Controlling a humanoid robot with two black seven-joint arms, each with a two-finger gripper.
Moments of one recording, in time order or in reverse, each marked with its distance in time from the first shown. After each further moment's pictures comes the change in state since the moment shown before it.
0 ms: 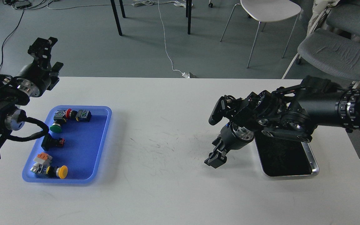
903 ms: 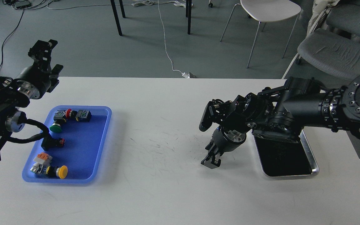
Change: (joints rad) left arm 0.009 -0.003 0.000 0.013 -0.001 -0.003 0.000; right arm 0.023 0.095 -0.032 -0.035 -0.034 0.003 0.000
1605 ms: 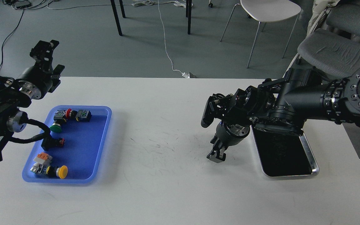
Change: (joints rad) left arm 0.000 -0.008 0.000 0.000 -0.001 0.002 0.000; right arm 0.060 0.002 -0.052 0.018 -0.014 0.012 0.000
